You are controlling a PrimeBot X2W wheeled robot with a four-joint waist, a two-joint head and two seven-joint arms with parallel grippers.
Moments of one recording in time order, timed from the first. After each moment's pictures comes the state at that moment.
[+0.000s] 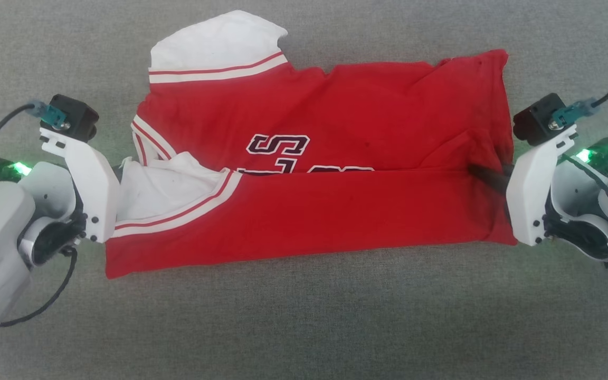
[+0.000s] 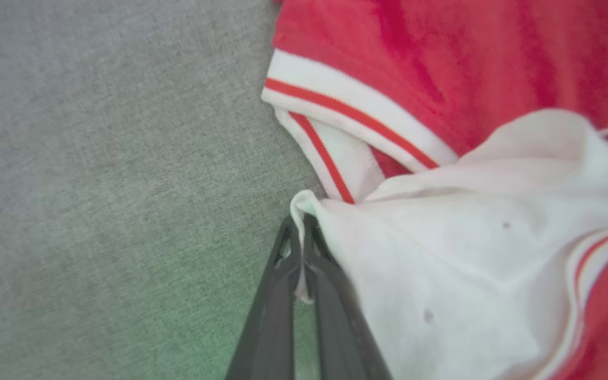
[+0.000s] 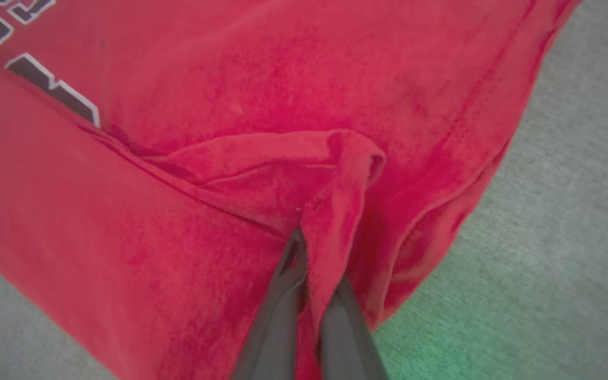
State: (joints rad) left arm -0.90 0.77 -0.95 0.46 -1.04 0.00 0.39; right arm -0.80 -0.65 0.81 0.36 0.92 0.13 0.41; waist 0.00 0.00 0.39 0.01
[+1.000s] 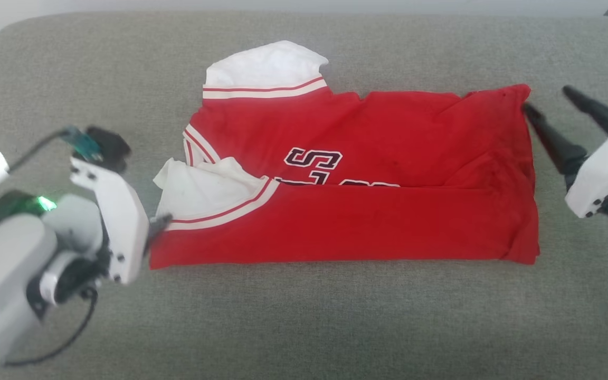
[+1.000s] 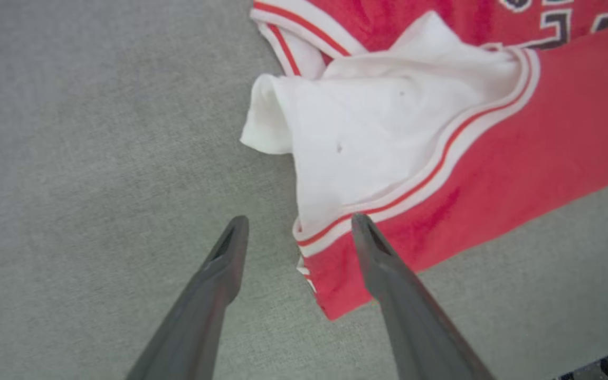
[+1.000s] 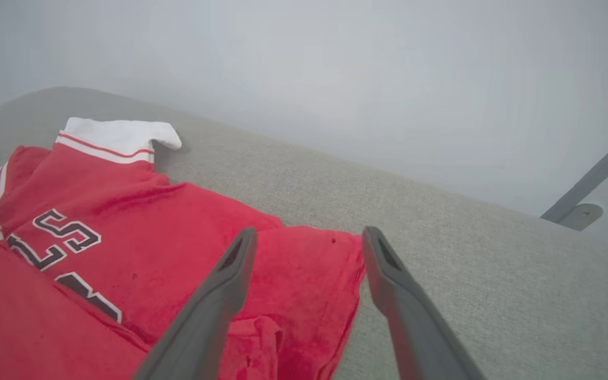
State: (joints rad) left arm -0.83 0.86 -0.97 0.14 -1.11 0.18 0.56; right arm -0.66 -0.65 0.47 0.33 0.74 0.13 0.10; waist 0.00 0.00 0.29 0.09
